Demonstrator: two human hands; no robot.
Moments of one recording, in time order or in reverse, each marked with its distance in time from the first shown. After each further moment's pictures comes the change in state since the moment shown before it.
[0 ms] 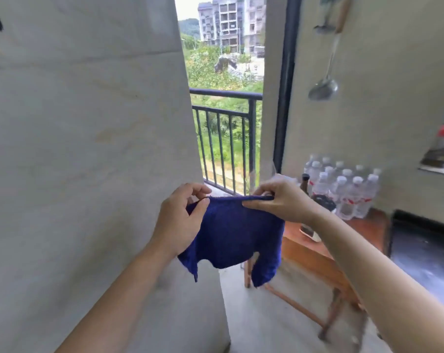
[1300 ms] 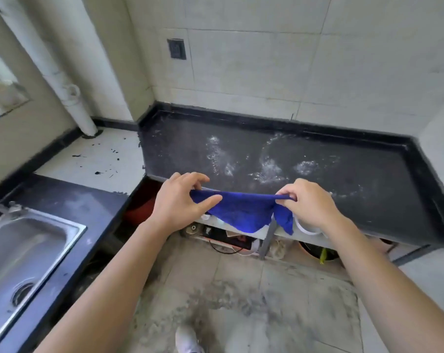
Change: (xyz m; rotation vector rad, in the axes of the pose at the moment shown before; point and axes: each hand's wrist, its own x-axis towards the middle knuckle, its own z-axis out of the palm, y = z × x) left_hand -0.665 0.635 0.512 -0.615 -1.353 1.399; right_hand -1.121 -0.075 -0.131 -0.464 1.122 1.911
